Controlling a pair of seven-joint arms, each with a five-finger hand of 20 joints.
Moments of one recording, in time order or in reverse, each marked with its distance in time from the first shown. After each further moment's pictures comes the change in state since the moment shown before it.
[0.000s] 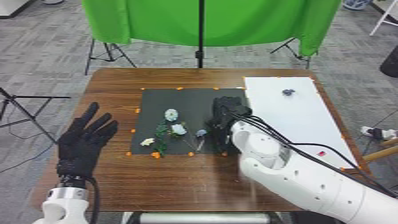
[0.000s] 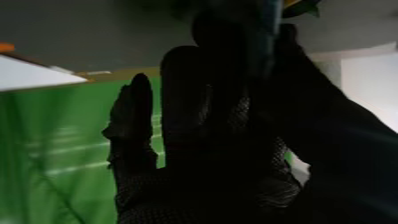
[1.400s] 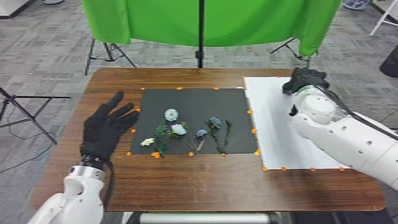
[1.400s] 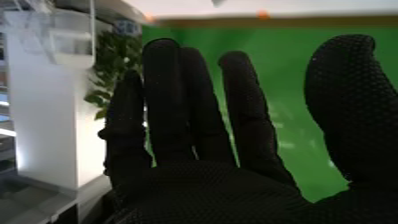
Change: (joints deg) left arm -12.4 1.2 6.1 6.2 1.0 -3.5 -6.5; right arm 13.1 11.2 -0.3 17.4 11.0 1.3 9.3
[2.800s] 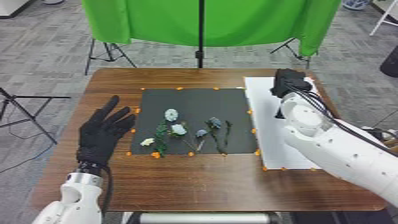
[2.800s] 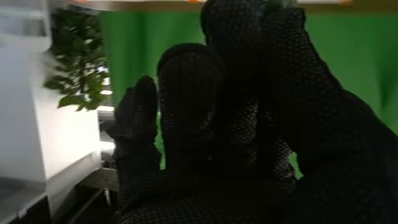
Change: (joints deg) left arm 3.8 -2.3 -2.1 -1.5 0.6 -0.4 0.8; right arm -5.8 -1.8 3.3 -6.5 -8.6 5.8 -3.4
